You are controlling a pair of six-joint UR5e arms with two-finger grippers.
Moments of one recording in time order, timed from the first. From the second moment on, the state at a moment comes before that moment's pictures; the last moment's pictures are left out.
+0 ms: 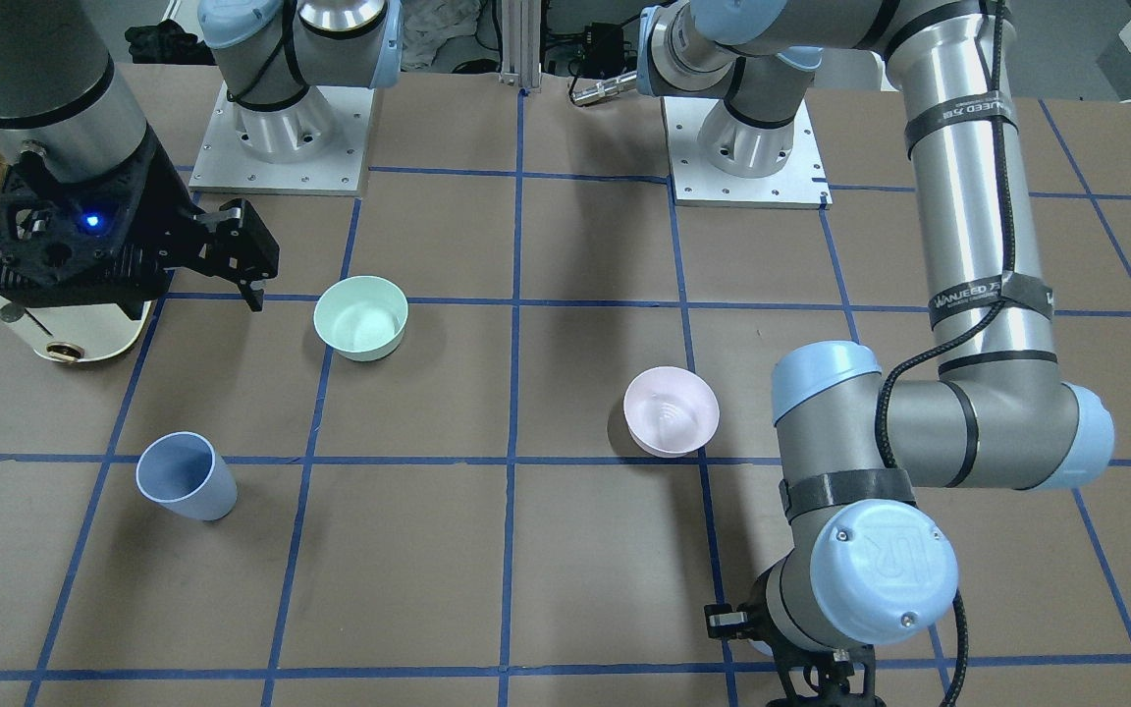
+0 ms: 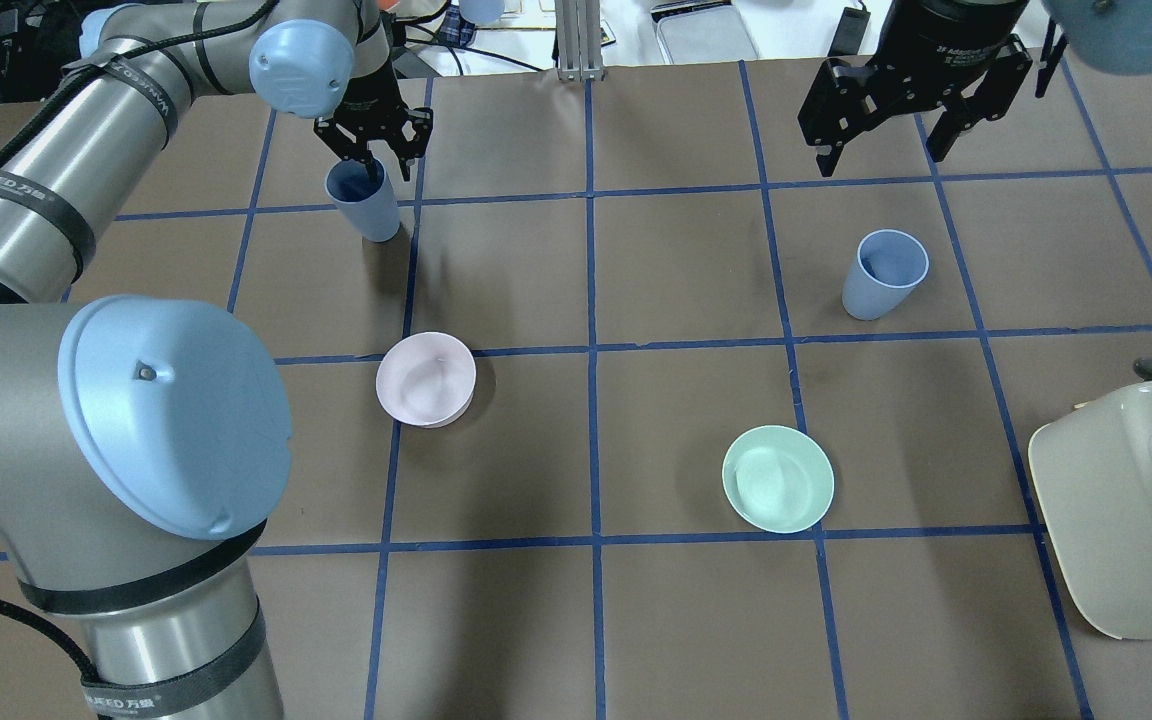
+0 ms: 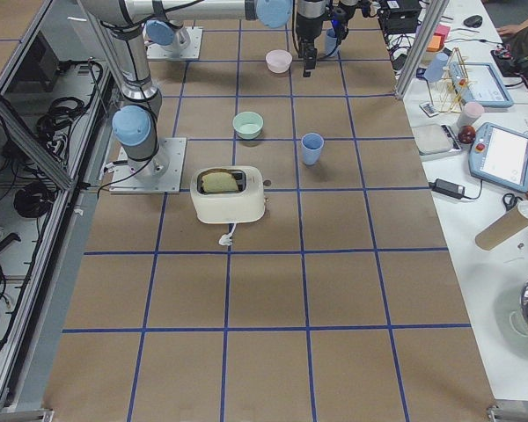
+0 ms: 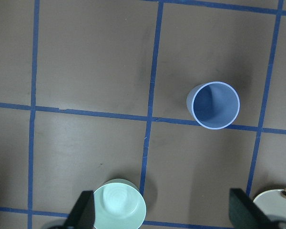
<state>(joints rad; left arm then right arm) -1.59 -2.34 -1.05 -1.36 1.65 -0.08 1.56 -1.44 1.41 -1.56 -1.57 -0.12</state>
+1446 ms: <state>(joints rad) -1.88 -2.25 -1.06 -1.51 1.52 -0.57 1.56 -1.44 1.41 -1.56 -1.57 -0.12</state>
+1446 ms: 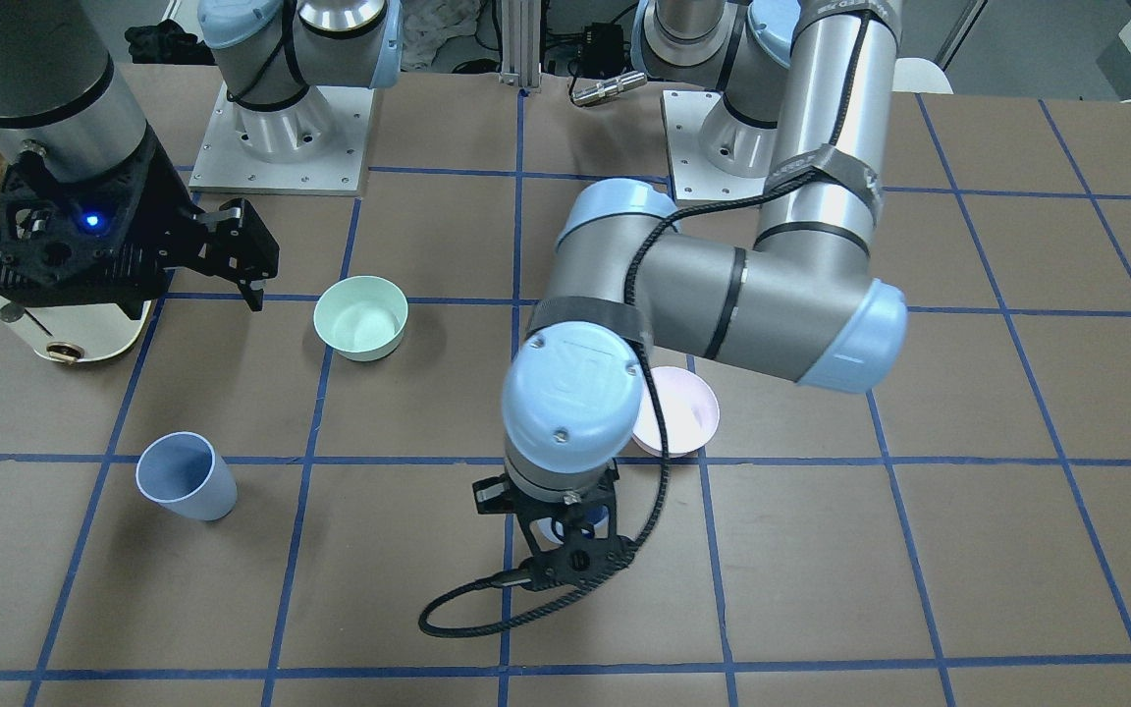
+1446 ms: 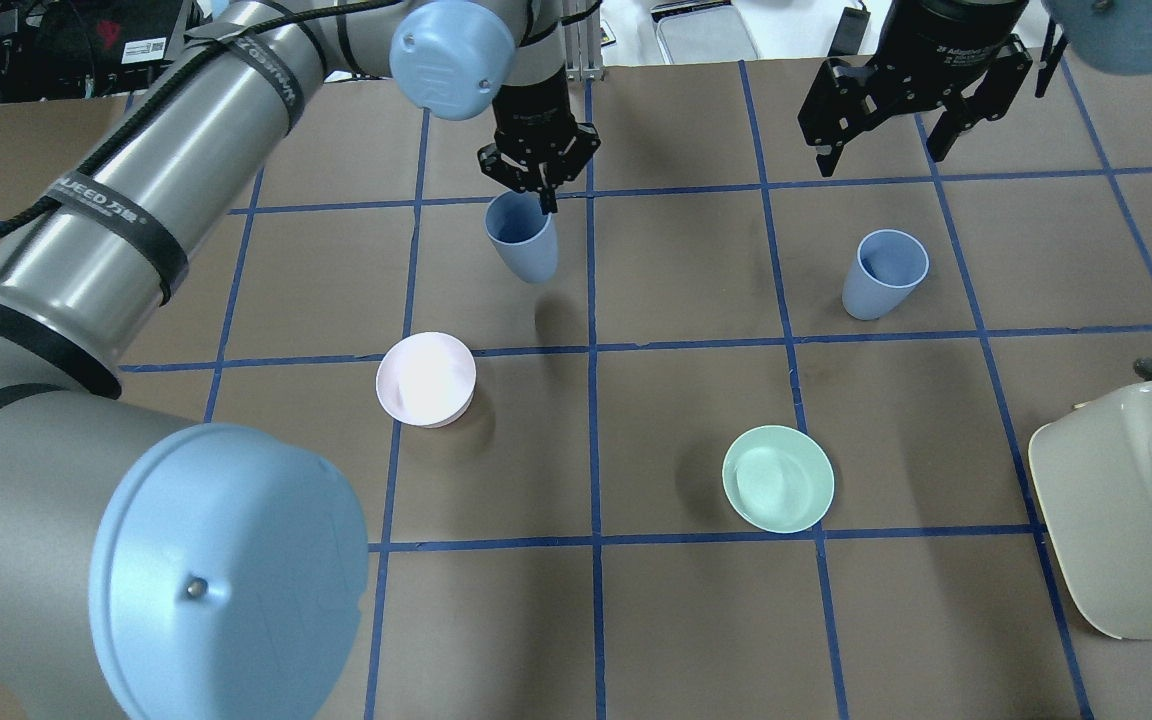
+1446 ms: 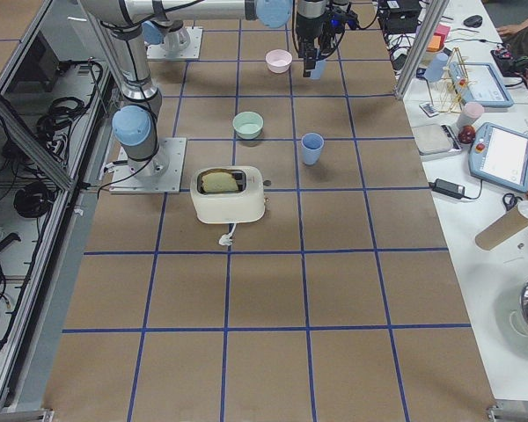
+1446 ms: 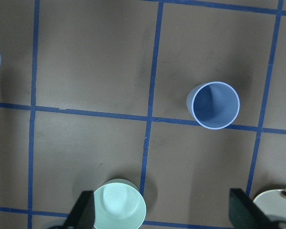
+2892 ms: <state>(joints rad) -1.82 -2.13 -1.08 -1.56 1.52 -0.41 1.50 -1.40 1.41 -1.57 -1.56 -0.12</state>
